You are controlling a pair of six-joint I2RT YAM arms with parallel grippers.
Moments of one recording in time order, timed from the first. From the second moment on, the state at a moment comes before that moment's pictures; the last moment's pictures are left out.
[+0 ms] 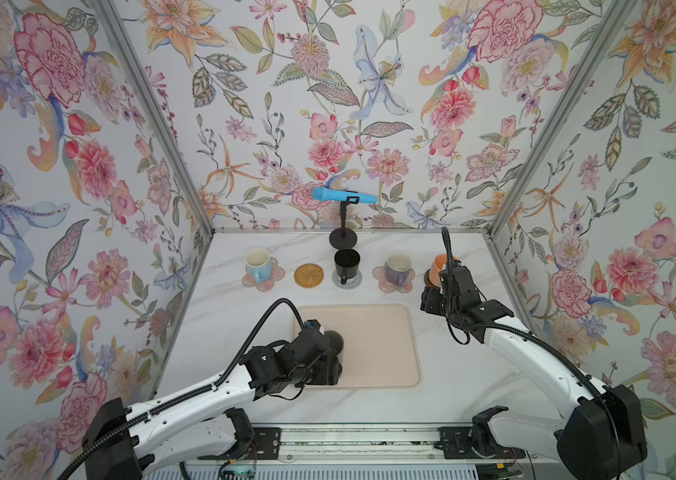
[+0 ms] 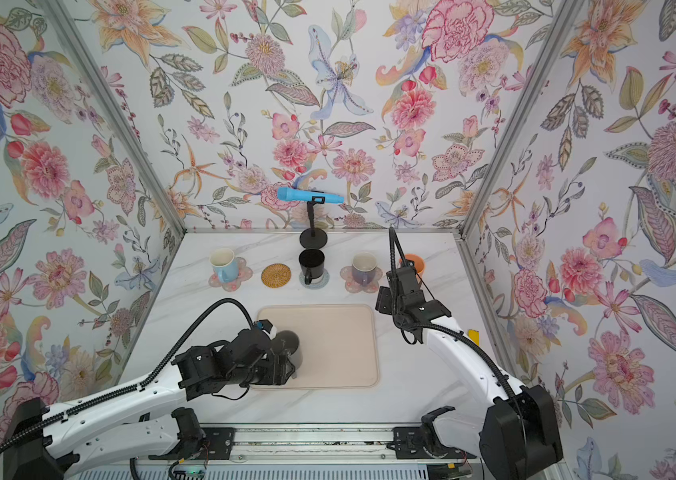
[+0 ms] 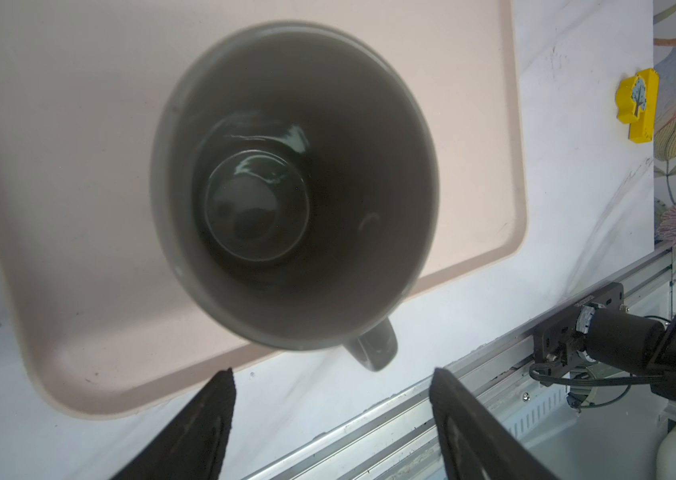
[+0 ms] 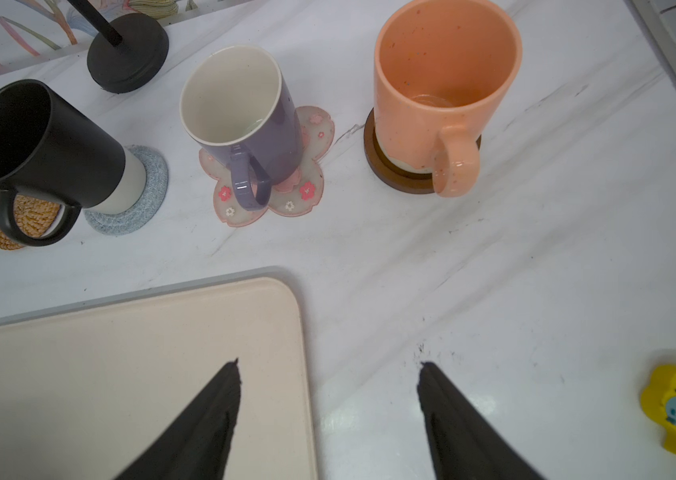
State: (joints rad) left arm -1.00 1.01 0.69 -0.65 -0.03 -0.92; right arm 0.39 1.23 0.90 -0.49 0.22 0.47
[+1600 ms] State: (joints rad) left arm -1.00 1.12 0.77 -0.80 -0.16 -0.85; right arm 0.34 1.17 0.85 -0.48 0.19 0.47
